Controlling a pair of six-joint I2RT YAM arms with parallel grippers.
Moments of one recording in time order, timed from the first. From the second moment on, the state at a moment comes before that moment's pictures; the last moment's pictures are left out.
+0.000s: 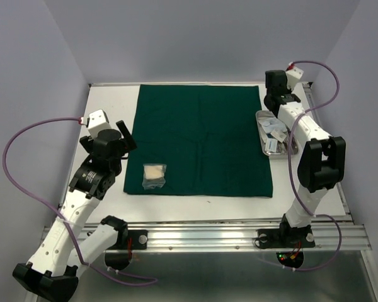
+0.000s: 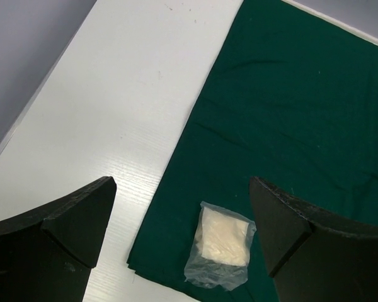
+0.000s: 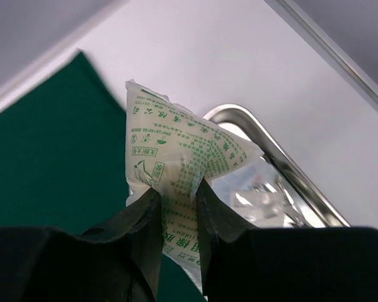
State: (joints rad) left arm -0.38 0.79 0.92 -0.61 -0.61 -0.48; right arm 0.16 1.84 1.59 -0.34 0.64 0.50
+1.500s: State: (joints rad) left arm -0.38 0.76 0.92 -0.61 -0.60 -0.47; right arm 0.09 1.79 1.40 -0.27 0.48 0.56
